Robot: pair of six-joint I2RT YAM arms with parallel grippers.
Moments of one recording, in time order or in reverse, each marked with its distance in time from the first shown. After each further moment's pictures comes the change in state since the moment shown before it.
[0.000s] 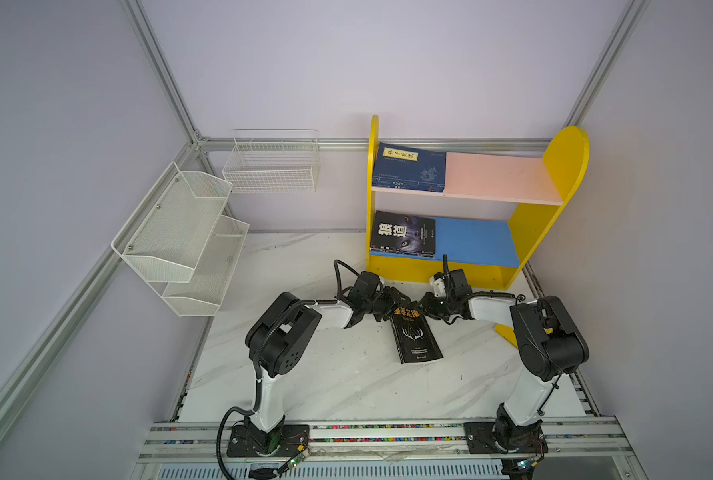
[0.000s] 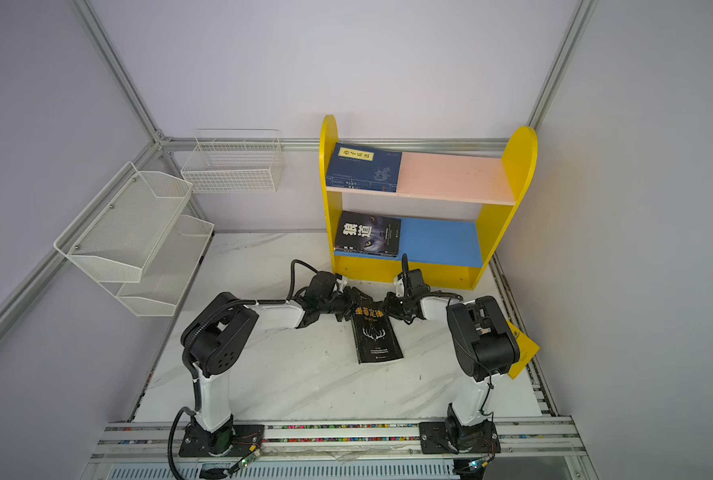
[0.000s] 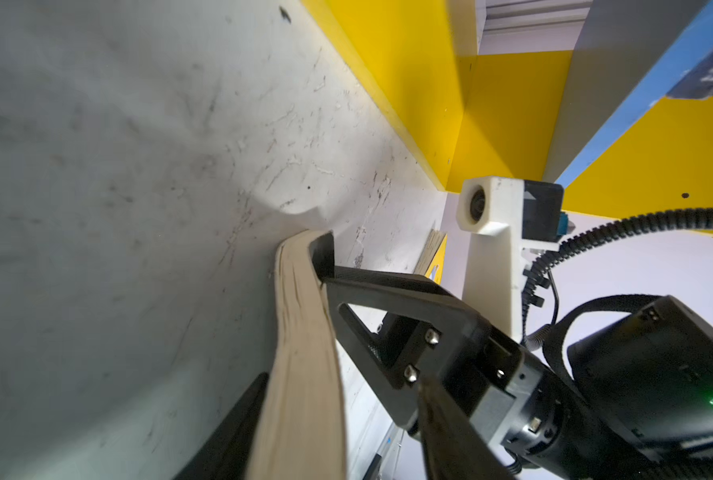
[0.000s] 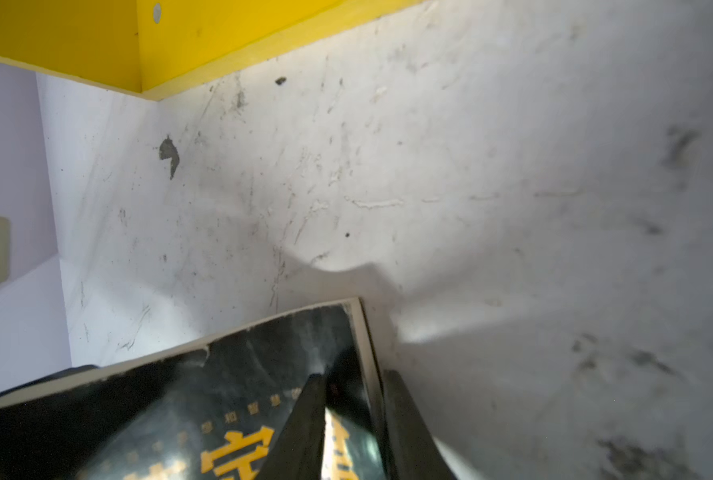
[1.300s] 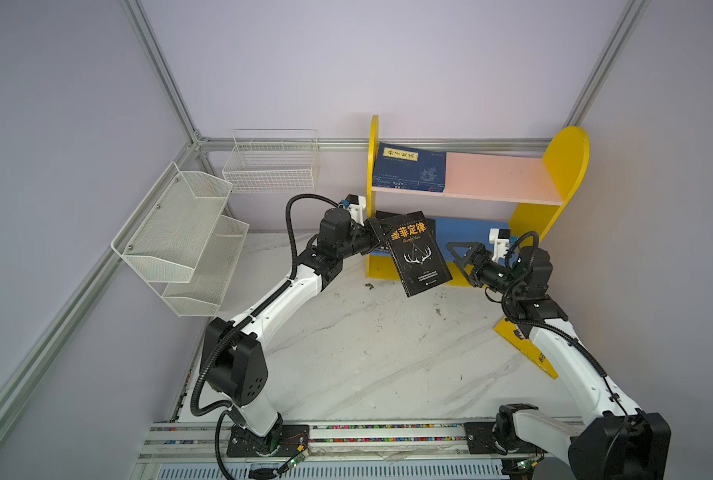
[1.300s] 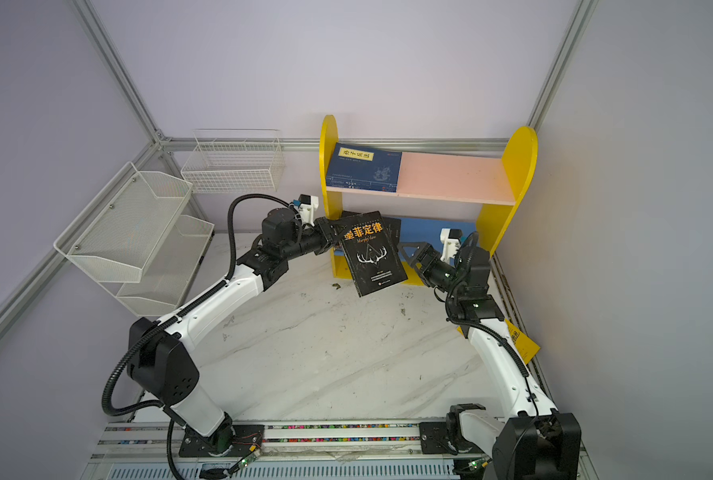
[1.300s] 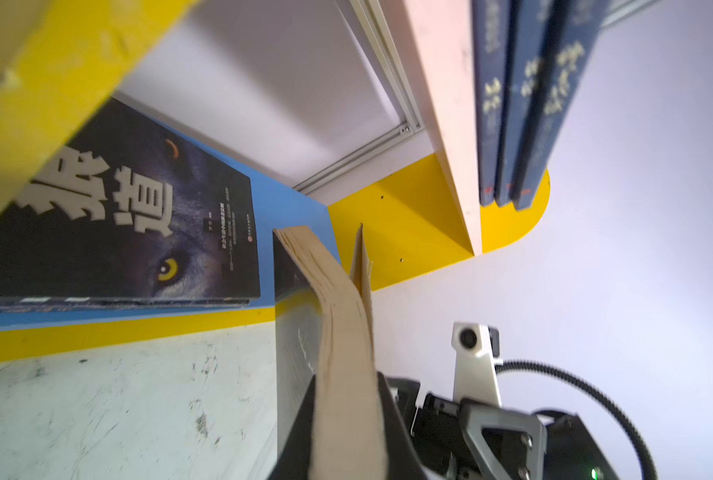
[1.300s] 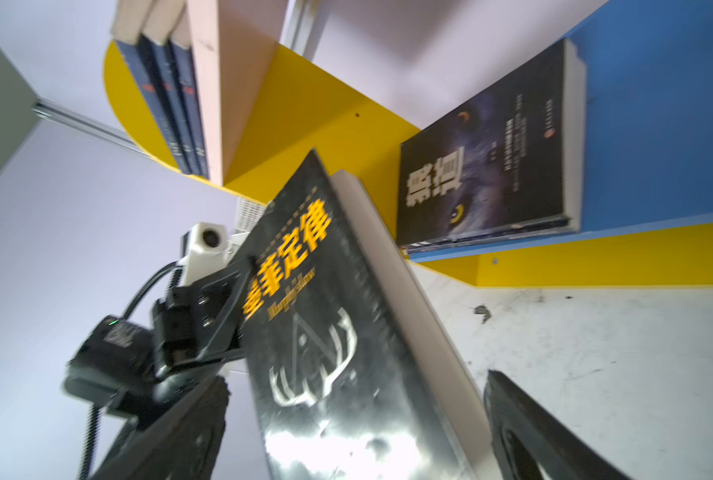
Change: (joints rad) left arm 0.139 -0.255 0.417 -0.225 -0.069 0.230; right arm -0.219 -0.690 -0.038 0.227 -0.259 0.481
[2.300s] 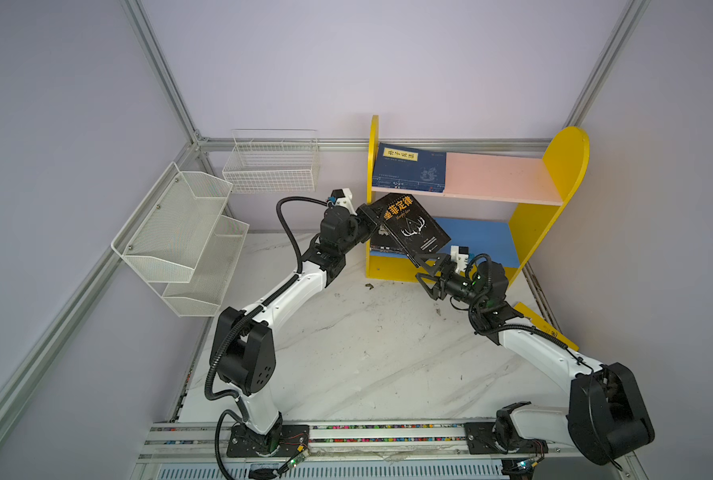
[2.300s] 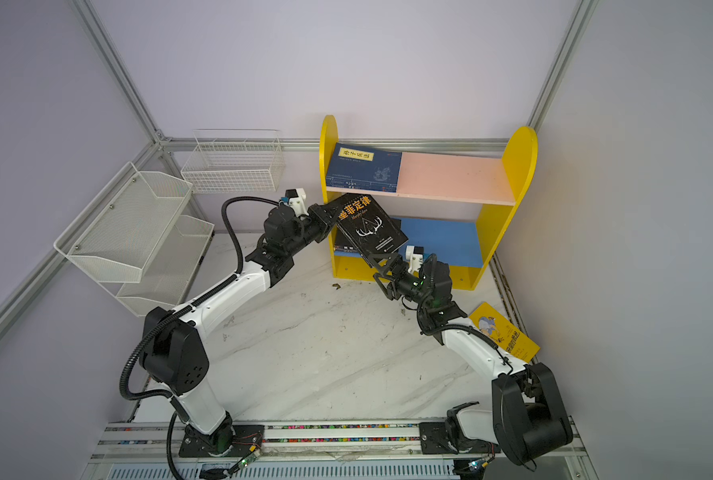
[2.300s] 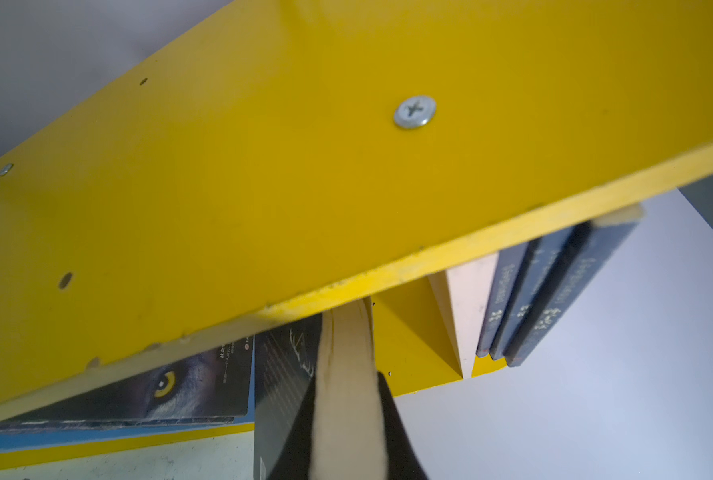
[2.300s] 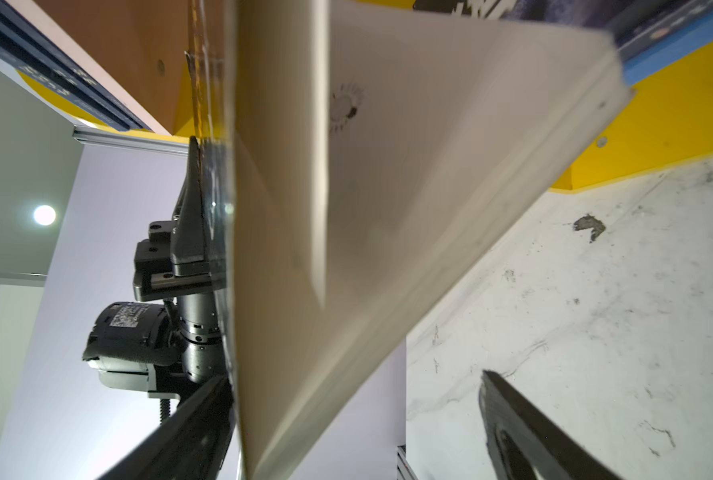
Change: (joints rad) left arm 0.014 0.058 0.010 0.193 -0.210 -0.138; right arm 0.245 0.195 -0.137 0.403 0.100 0.355
